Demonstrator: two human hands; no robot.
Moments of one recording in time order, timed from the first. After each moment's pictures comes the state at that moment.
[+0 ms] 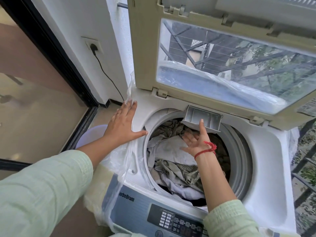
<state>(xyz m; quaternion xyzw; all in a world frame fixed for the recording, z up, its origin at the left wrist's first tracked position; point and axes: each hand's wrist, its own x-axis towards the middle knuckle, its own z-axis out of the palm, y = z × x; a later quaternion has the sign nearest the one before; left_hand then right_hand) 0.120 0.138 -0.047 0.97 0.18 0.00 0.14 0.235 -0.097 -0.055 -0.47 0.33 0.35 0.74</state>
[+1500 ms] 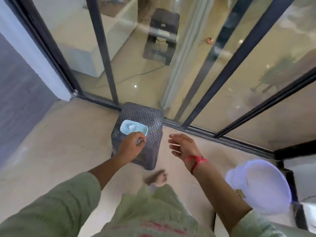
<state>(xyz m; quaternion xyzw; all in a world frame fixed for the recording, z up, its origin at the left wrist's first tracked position) -0.752 -0.050 -0.127 0.48 0.77 0.35 0.25 -0.576 0.030 -0.009 -0.59 -0.41 0.68 0.15</state>
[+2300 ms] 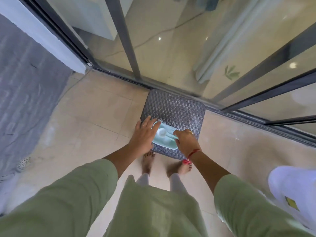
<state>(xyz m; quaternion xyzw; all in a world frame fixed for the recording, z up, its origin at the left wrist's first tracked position) -0.905 0.055 -0.261 0.62 0.74 -0.12 0.22 -0.742 0.155 -0.270 -0.39 -0.87 0.26 -0.18</state>
